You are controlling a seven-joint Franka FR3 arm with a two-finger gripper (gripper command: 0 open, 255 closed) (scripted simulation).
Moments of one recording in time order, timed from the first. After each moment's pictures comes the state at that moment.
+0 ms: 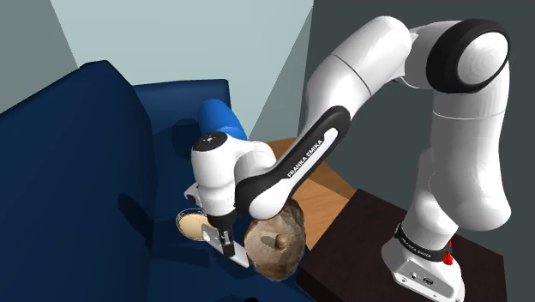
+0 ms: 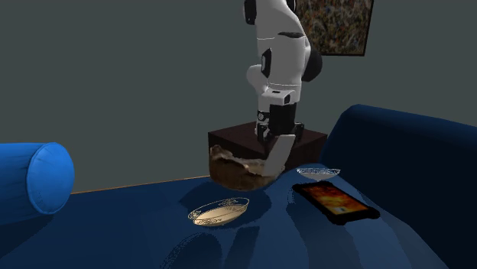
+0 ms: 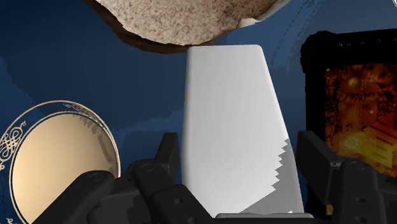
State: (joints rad) arm 0.46 0.32 0.32 -2.10 -0.19 2.36 -0.12
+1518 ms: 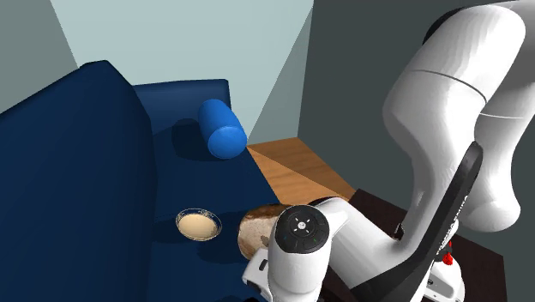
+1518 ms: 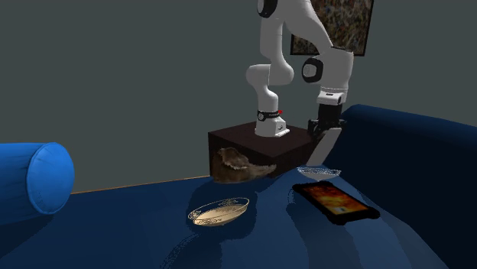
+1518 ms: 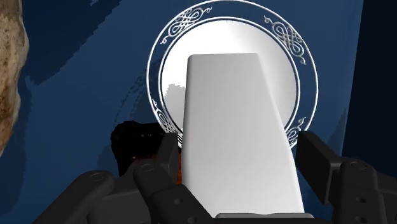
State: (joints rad) arm 0.67 0.10 0.52 -2.49 -0.12 2.53 0.26
